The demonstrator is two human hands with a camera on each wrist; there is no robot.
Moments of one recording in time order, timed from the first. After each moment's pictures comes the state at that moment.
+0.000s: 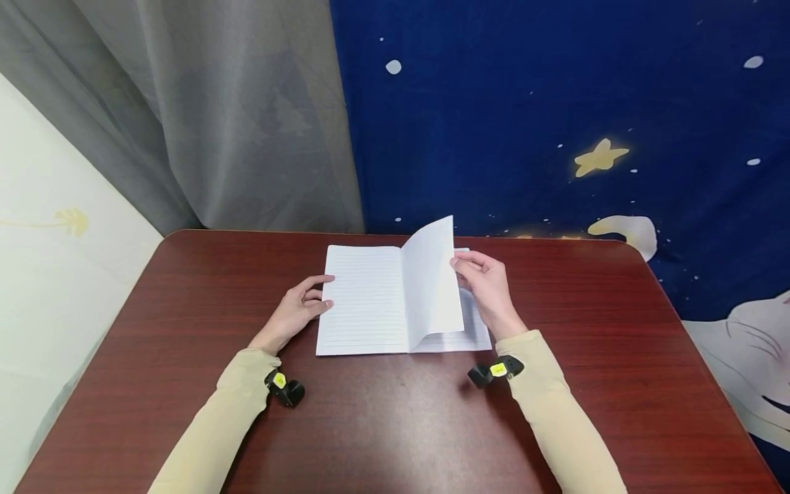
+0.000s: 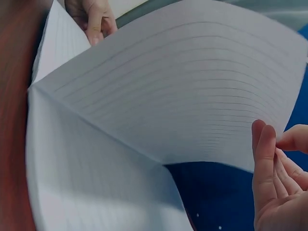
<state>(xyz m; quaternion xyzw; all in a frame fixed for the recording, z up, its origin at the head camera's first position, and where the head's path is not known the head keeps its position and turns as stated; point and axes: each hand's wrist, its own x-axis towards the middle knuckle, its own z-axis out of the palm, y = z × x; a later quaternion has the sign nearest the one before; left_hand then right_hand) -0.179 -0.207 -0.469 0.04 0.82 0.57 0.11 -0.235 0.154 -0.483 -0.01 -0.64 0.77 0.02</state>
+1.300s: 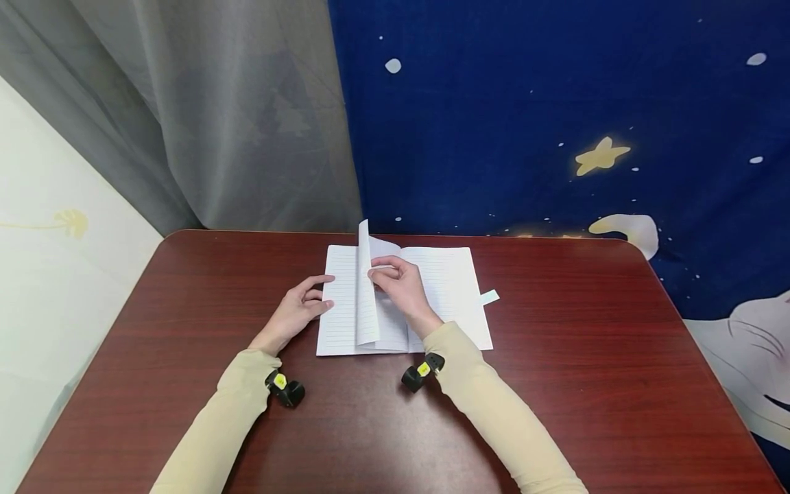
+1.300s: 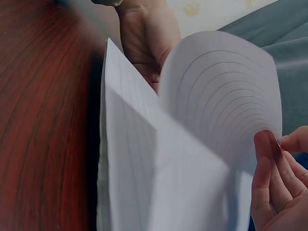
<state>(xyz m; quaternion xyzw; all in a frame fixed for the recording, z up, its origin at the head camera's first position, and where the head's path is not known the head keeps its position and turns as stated) -0.180 -0.209 -0.470 0.04 0.81 0.58 0.11 -0.200 0.014 -0.431 0.04 -0.67 0.74 -0.06</state>
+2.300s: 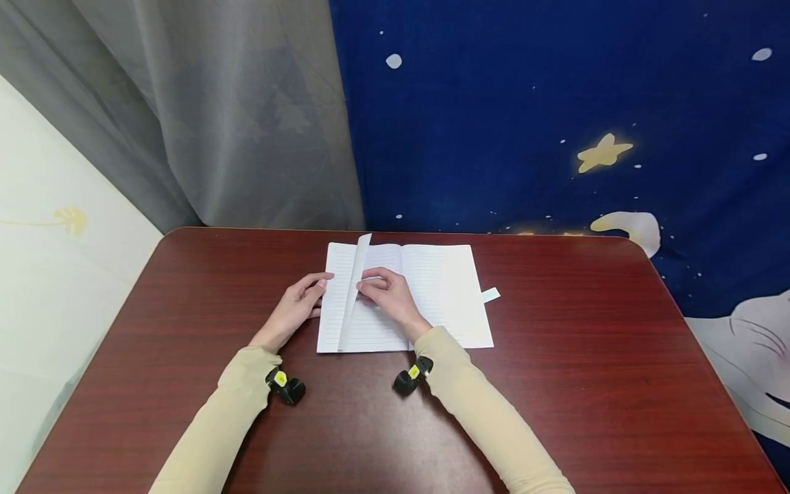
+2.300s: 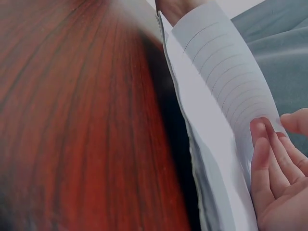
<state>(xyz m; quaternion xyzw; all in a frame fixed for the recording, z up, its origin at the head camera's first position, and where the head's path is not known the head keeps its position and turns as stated) -0.181 -0.204 -0.473 0.01 0.75 0.65 0.12 -0.200 0.004 -0.467 0.07 -0.68 0.72 -0.13</state>
